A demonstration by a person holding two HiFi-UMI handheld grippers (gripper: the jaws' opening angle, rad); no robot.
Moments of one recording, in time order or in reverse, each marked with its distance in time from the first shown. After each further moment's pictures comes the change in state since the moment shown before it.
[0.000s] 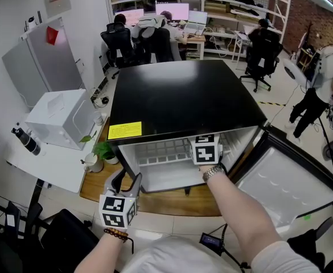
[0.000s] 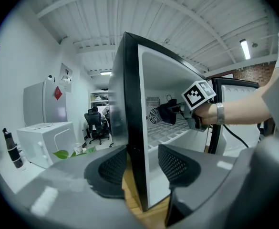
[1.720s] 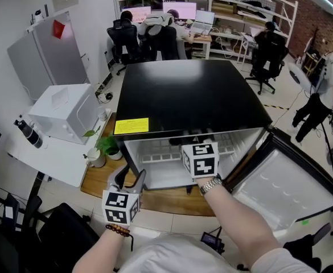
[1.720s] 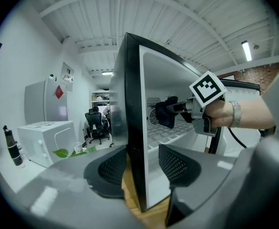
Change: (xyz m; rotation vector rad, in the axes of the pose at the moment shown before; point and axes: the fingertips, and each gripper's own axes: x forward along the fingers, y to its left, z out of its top) left arm 0.000 -0.004 0.001 -0.021 -0.009 0.003; right arm -0.038 0.064 0.015 0.046 -0.031 0.166
